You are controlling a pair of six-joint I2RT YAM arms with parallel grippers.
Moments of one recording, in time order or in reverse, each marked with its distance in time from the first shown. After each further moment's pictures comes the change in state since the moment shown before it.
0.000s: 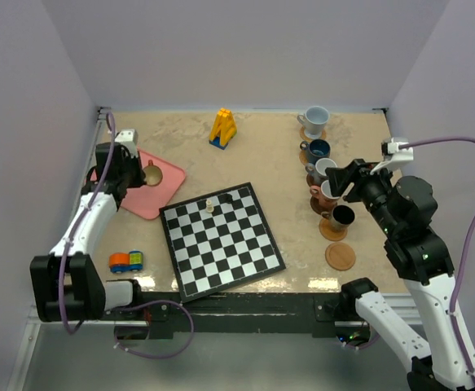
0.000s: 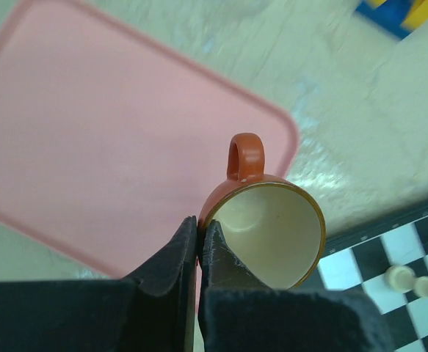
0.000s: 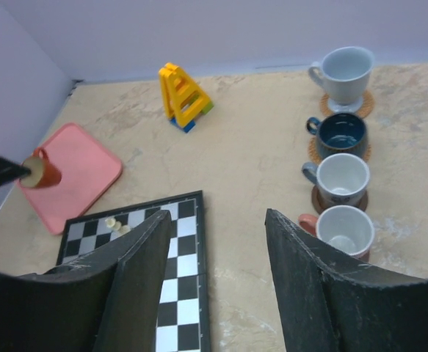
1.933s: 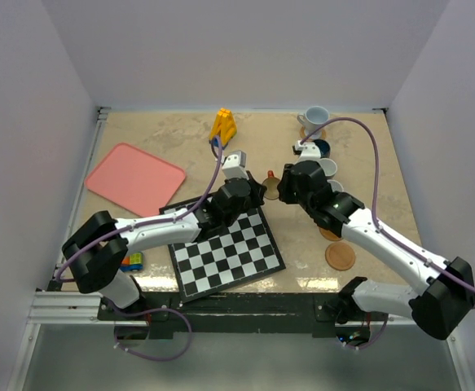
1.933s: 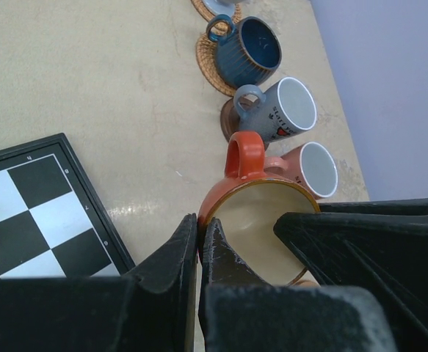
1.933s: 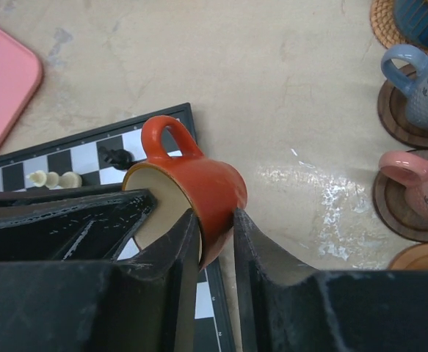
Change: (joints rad) left arm -1.046 0.258 0.069 0.552 -0.560 -0.761; right arm 0.372 0.485 -0.147 0.202 0.301 0.182
